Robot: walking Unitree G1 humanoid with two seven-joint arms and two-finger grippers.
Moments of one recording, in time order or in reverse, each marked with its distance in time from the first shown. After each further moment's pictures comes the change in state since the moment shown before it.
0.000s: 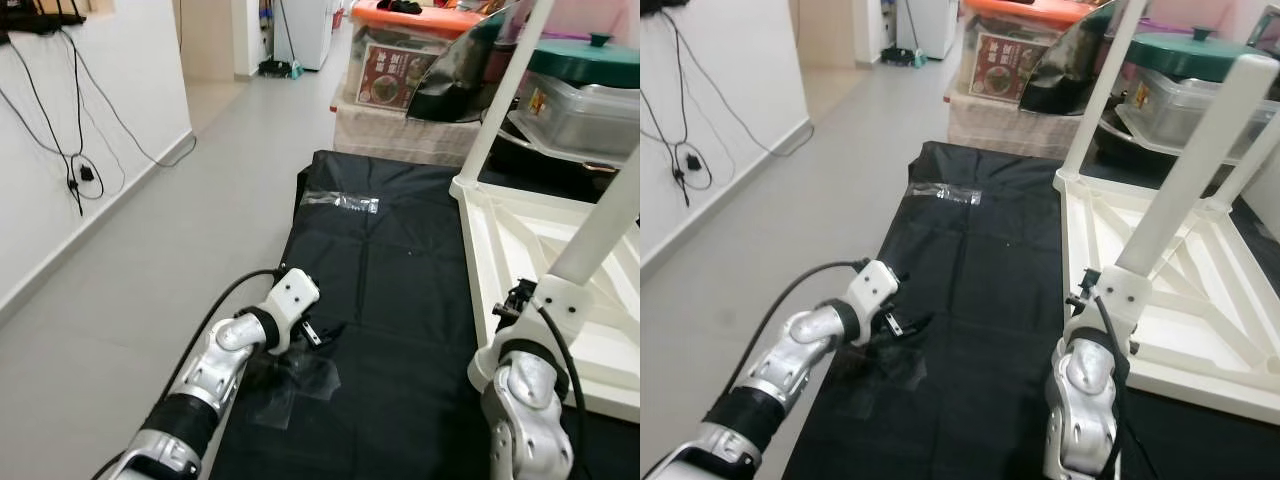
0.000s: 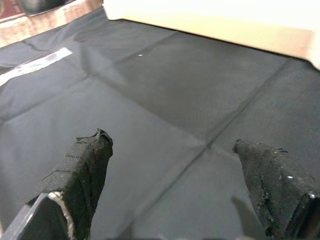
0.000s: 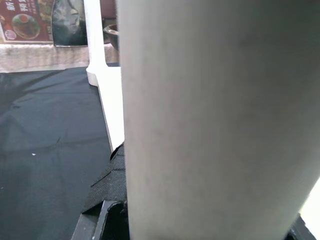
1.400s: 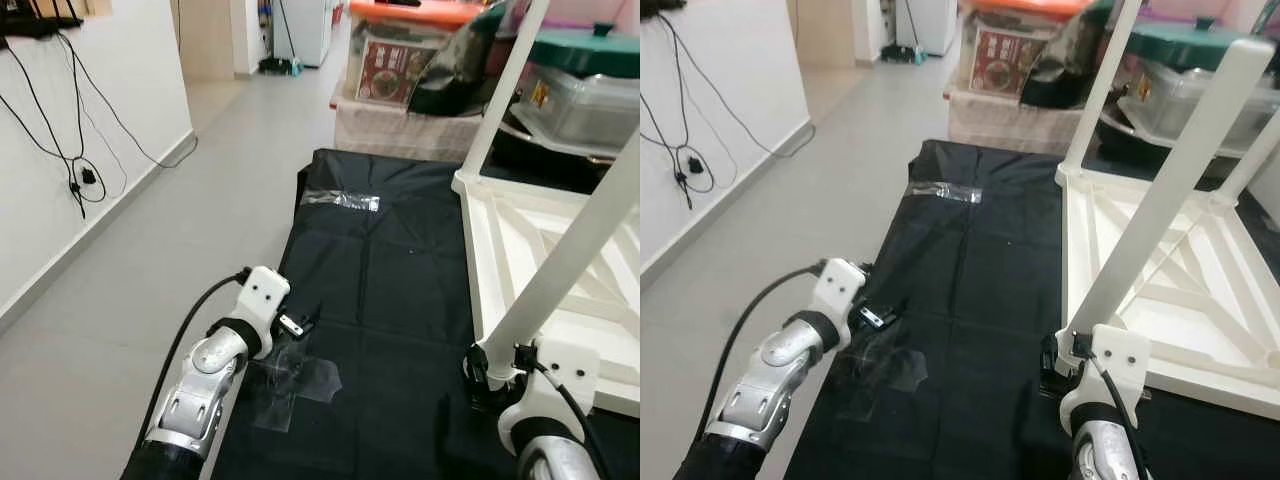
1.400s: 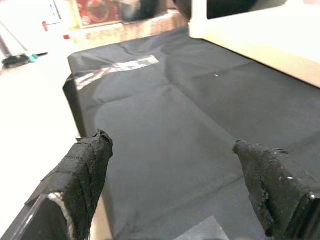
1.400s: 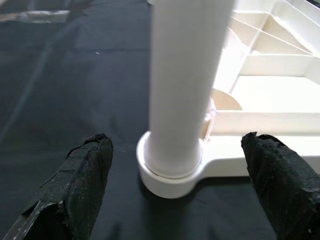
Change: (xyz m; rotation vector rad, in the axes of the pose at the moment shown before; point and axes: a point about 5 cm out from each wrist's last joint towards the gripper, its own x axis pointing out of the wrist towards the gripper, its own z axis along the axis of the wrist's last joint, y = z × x) left arm -0.044 0.005 0.015 -0.124 -0.059 0.357; right arm -0.070 -0.036 -0.014 -0.028 0.235 0.259
